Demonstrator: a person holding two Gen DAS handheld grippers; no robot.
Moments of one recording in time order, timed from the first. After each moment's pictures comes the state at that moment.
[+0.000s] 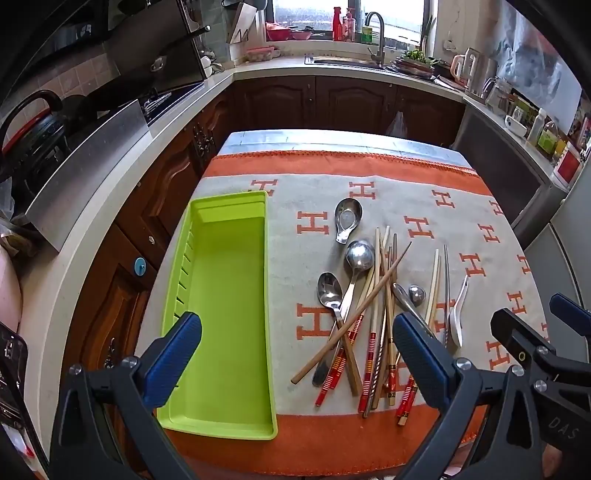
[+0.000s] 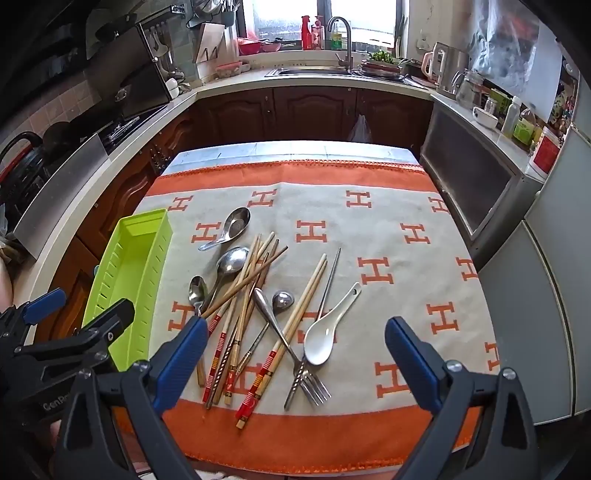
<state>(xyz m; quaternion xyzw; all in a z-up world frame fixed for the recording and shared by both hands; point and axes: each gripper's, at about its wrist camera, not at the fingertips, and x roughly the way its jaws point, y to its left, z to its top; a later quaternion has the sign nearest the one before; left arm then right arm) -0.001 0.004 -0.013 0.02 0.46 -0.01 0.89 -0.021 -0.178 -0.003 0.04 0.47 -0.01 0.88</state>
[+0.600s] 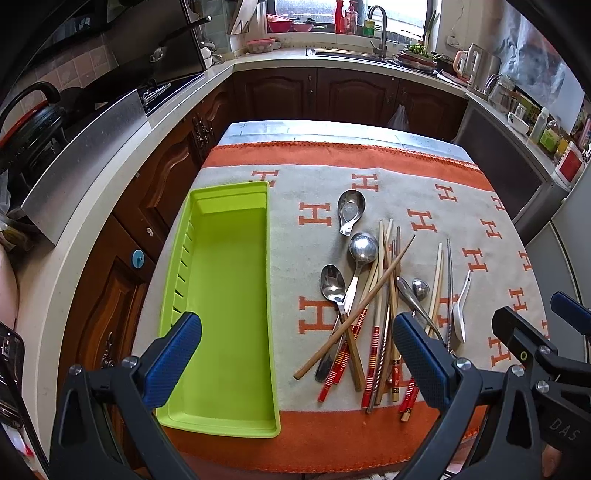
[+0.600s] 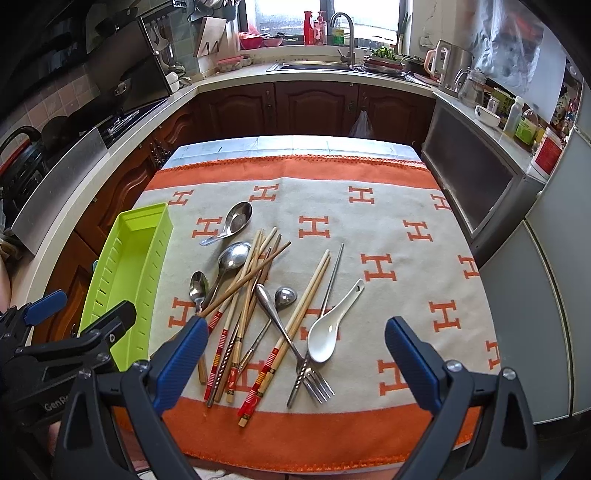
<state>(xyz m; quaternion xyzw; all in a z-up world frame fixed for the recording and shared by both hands) 0.001 0.005 -0.020 0.01 0.48 -0.01 0.88 -0.017 -0.172 -0.007 0.03 0.48 -0.01 0.88</state>
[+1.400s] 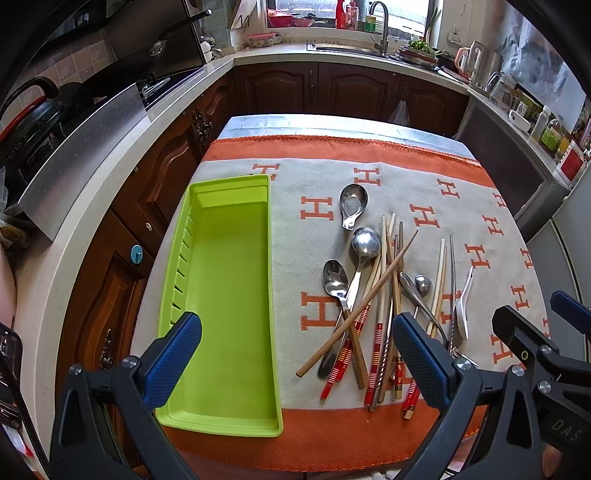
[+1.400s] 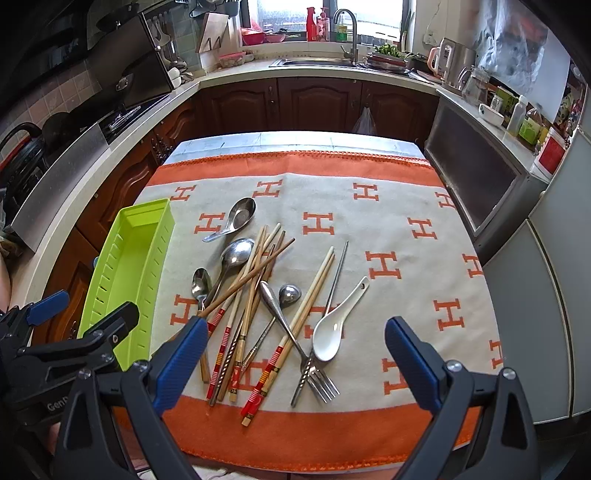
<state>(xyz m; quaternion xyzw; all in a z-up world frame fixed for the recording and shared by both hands) 0.004 0.010 -0.024 0.01 0.49 -0.01 0.87 -0.015 -0.168 -0.010 0.03 0.48 0.00 0.88</state>
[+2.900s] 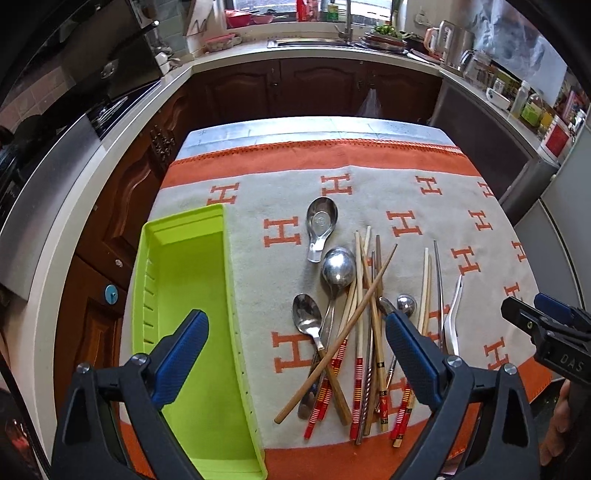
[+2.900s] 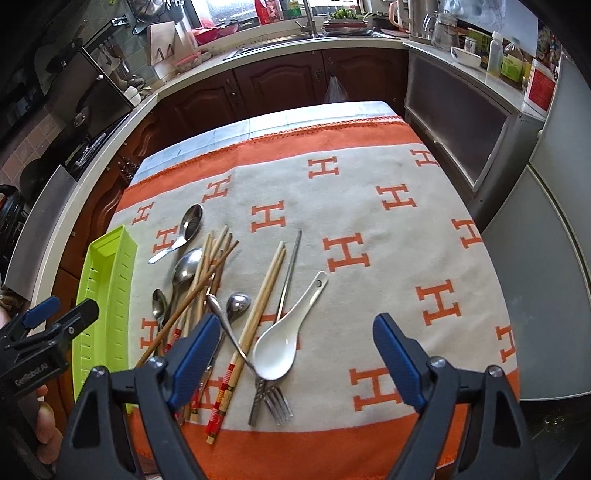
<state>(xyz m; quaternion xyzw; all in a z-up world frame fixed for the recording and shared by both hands) 0.058 -0.025 -0.026 0.06 0.50 -0.08 0.86 0.016 -0.253 -0.048 0.13 0.52 -0.02 0.85</state>
